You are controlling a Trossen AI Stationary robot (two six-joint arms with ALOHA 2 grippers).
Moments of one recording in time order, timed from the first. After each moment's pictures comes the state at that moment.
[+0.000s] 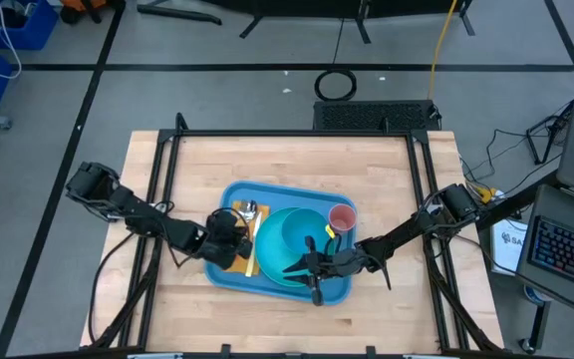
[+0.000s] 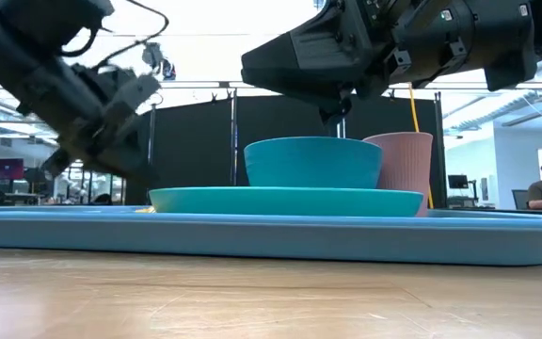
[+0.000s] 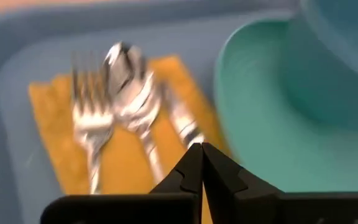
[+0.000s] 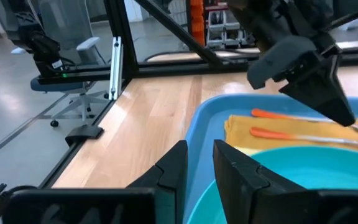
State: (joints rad) left arm -0.42 1.49 0.58 -0.10 -0.72 -1.24; right arm 0.41 1.89 0.80 0.90 0.26 0.19
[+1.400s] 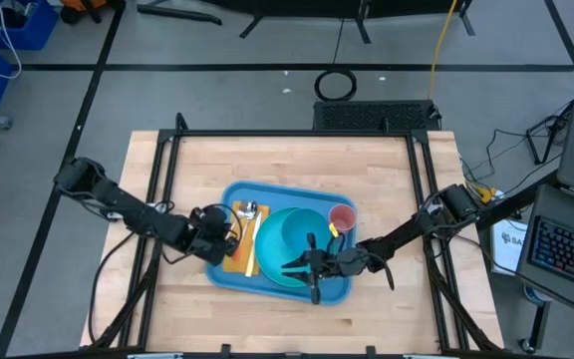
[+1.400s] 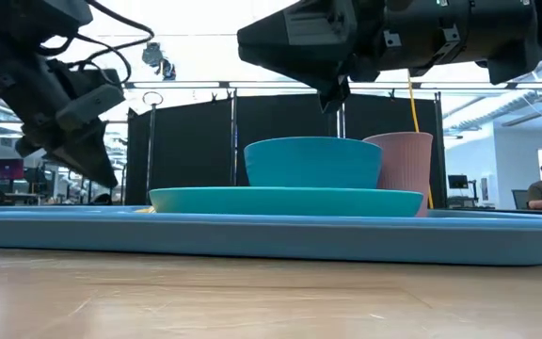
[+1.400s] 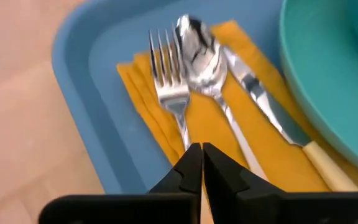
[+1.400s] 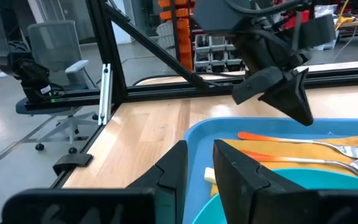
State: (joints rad) left arm -0.42 1.33 0.58 -0.48 -0.64 -1.22; right arm 0.43 1.89 0.80 0.99 0.34 0.17
